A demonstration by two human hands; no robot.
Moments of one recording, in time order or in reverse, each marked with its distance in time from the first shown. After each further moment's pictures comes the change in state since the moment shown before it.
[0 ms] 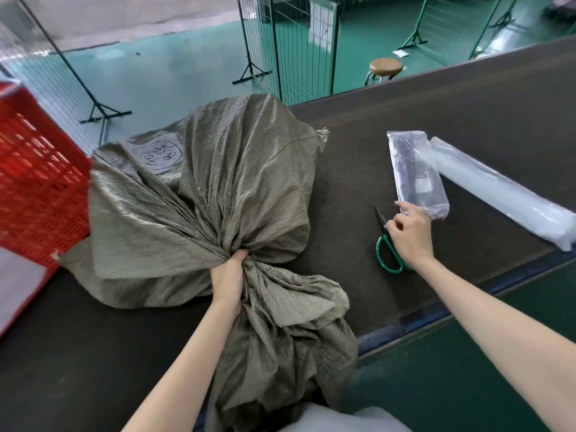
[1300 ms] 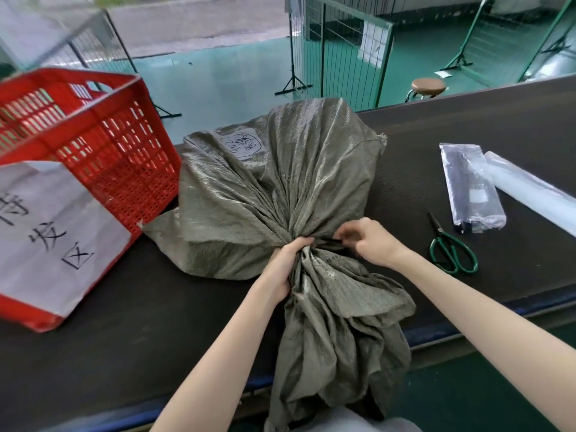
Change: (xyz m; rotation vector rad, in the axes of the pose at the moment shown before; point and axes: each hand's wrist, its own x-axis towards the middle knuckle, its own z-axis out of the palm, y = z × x) left_hand -0.023 0.034 -0.054 -0.099 -0.466 -0.407; right_hand -0.070 -0.212 0.008 0.300 -0.695 -0.178
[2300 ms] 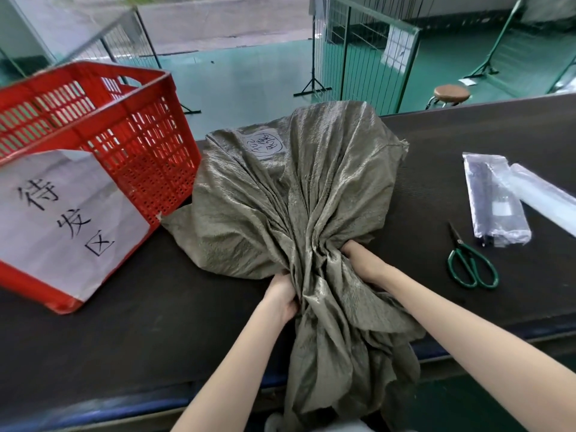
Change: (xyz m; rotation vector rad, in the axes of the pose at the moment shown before) left_hand -0.022 -0.019 -0.016 -0.096 0.232 -0.013; right_hand 0.013 -0.002 0.054 -0.002 -0.098 0.074
